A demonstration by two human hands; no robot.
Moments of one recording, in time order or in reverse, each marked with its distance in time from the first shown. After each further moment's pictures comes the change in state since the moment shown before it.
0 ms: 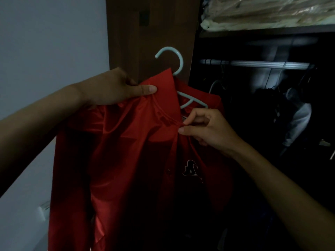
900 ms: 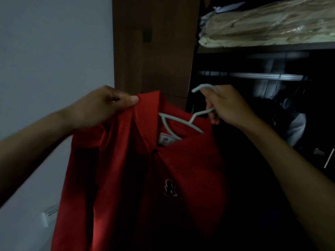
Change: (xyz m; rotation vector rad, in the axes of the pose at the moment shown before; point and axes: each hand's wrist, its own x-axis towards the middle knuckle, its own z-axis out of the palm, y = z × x) left_hand -0.030 -0.024 -0.007 -0.112 0.060 0.211; right_hand 0.033 -0.043 -0.049 -0.288 0.226 -0.112
